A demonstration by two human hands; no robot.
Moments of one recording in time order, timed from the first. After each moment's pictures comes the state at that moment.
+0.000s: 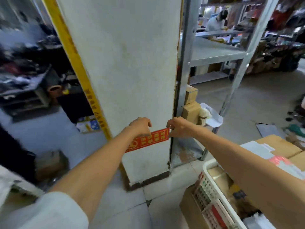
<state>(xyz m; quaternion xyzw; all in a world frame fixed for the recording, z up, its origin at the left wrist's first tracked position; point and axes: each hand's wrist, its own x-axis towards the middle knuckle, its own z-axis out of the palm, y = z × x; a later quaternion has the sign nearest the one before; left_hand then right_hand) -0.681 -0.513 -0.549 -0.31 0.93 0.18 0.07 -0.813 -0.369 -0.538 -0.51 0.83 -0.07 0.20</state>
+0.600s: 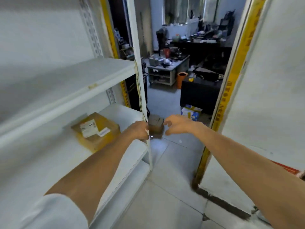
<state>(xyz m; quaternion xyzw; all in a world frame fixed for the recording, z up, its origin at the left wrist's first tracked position) -0.263 -0.508 -0.547 -0.68 0.71 0.18 0.02 -0.455 -0.528 -0.524 -0.83 0.51 0.00 0.21</state>
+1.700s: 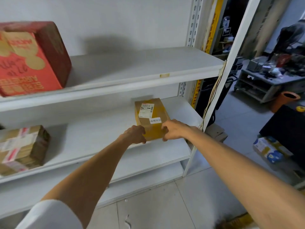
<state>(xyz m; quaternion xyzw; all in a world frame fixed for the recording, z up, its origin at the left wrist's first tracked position) -0.139 -0.428 -0.577 -0.89 0.41 0.19 -0.05 -0.261 -0.575 -0.556 -0.95 0.20 0.13 0.19</state>
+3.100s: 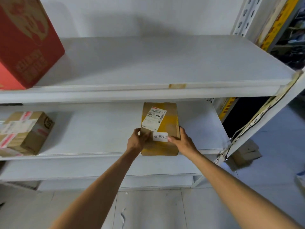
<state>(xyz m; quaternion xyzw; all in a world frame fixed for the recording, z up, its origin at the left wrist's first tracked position) -0.083 -0.517 -0.660 -0.85 0.04 0.23 -0.48 -0.178 -0.690 -0.654 -0.82 0.29 0.04 0.49</state>
